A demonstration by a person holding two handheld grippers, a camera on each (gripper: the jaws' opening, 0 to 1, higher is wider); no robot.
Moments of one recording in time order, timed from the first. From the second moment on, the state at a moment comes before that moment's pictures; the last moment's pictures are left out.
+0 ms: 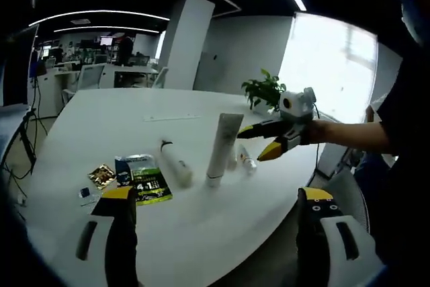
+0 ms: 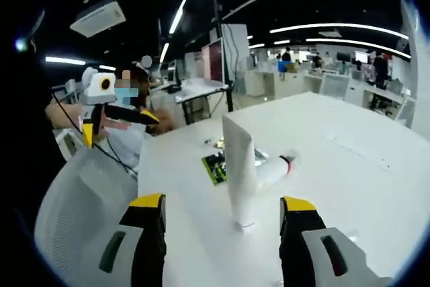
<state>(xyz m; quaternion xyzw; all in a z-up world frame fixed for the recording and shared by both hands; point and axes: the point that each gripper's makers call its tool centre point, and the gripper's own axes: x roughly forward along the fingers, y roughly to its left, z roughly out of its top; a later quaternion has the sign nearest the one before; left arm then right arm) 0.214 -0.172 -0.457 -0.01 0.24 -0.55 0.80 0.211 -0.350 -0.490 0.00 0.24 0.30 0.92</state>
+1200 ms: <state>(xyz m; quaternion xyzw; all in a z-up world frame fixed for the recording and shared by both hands) 0.215 -0.154 -0.478 0.03 0.25 -0.53 0.81 0.135 -0.352 -0.486 0.04 0.24 0.18 0.95</state>
